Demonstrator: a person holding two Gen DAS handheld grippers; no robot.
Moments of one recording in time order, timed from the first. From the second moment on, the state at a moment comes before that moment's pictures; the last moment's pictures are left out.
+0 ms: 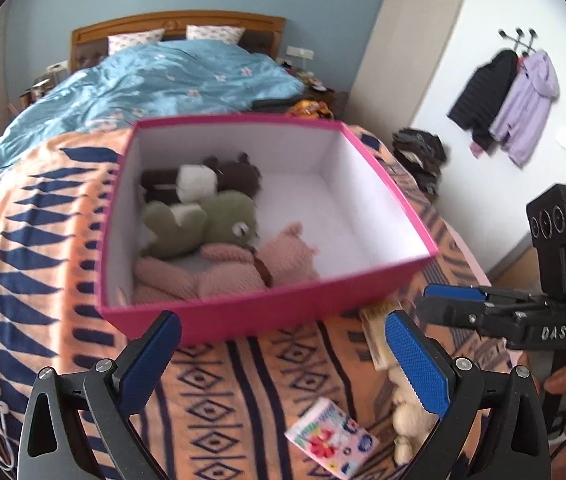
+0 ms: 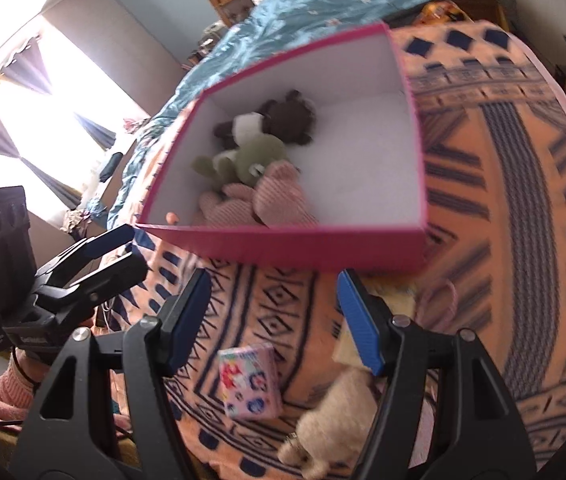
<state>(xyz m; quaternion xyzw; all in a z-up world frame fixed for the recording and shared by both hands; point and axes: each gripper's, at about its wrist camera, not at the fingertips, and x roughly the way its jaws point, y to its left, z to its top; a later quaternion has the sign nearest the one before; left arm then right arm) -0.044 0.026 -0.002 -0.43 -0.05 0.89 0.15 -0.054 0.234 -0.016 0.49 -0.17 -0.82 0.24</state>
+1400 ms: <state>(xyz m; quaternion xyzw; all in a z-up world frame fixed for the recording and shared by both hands) -0.015 0.117 -0.072 -0.53 0.02 0.80 0.27 0.006 0.274 -0.072 0.56 -0.21 -0.78 0.19</state>
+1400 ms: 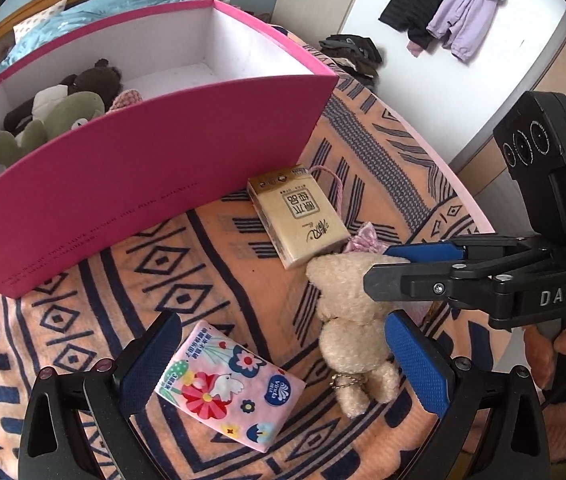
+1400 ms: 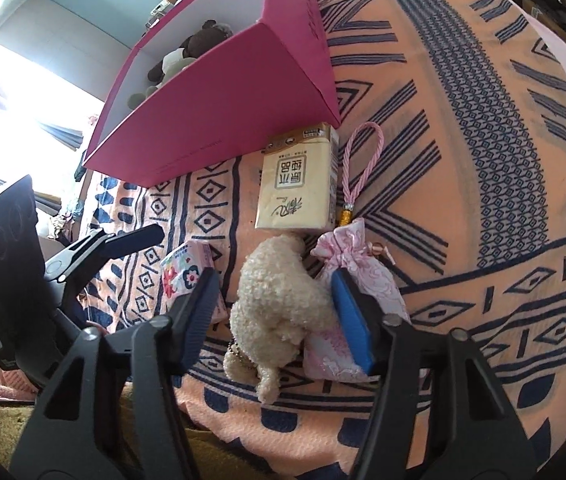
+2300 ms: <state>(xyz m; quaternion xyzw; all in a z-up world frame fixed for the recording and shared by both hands) -0.015 0.130 -0.082 -0.55 -0.01 0.77 0.31 0.002 0.262 -0.079 0.56 -0.23 -0.77 0.22</state>
